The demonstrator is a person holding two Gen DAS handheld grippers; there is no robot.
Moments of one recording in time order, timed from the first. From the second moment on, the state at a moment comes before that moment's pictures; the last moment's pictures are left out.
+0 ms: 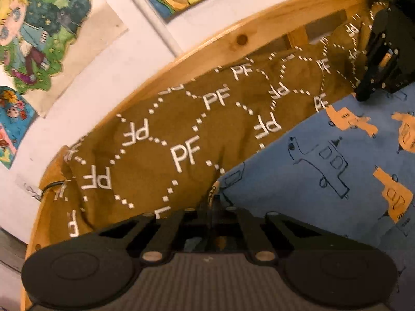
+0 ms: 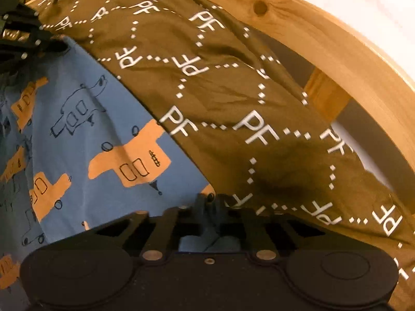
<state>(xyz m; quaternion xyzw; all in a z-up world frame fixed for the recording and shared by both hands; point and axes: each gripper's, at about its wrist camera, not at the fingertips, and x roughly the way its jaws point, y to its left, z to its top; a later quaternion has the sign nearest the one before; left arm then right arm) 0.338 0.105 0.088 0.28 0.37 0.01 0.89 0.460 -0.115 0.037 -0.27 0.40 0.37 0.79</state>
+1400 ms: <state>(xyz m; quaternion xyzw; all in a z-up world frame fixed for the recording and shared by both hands) 0.342 0.137 0.112 0.22 0.37 -0.01 0.90 0.454 -0.096 0.053 -0.27 0.32 0.34 0.84</state>
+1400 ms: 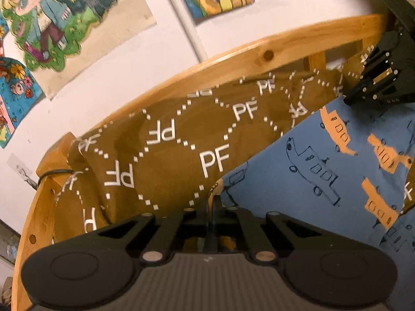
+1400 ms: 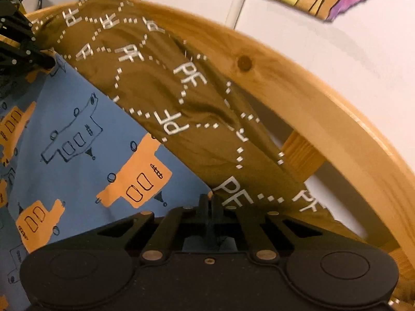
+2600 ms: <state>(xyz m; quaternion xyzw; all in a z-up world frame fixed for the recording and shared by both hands) 0.088 0.076 0.003 0.49 0.25 -0.20 0.81 0.126 -0.171 0.010 -0.41 0.23 0.38 0.80</state>
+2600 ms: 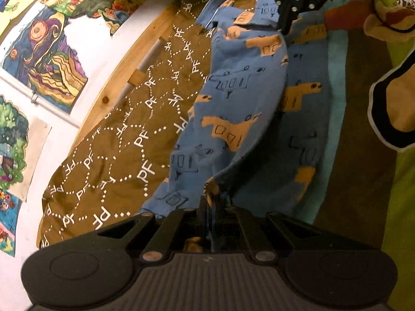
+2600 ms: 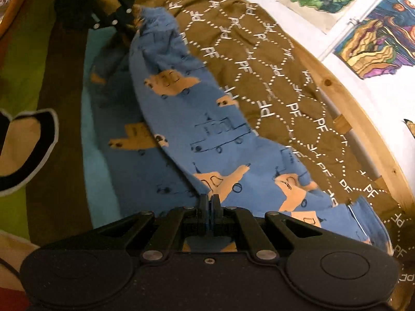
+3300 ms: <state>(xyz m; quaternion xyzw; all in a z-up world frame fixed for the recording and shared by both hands) 0.088 0.067 -0.002 0.50 0.24 -0.17 0.82 0.134 -0.163 0.000 -0.46 0.24 0.40 0.75</state>
